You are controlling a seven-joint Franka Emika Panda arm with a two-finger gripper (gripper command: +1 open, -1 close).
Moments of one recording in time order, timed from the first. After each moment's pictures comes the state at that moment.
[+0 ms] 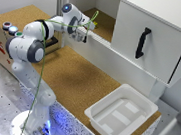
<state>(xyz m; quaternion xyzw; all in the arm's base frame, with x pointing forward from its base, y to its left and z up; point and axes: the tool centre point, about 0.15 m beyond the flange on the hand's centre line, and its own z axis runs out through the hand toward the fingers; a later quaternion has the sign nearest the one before) 0.585 0.161 0.507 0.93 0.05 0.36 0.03</state>
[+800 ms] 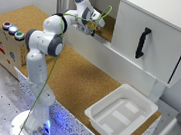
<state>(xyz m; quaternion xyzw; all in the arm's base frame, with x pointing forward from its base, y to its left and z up) 0.673 0.141 0.470 0.95 0.01 0.30 0.05</state>
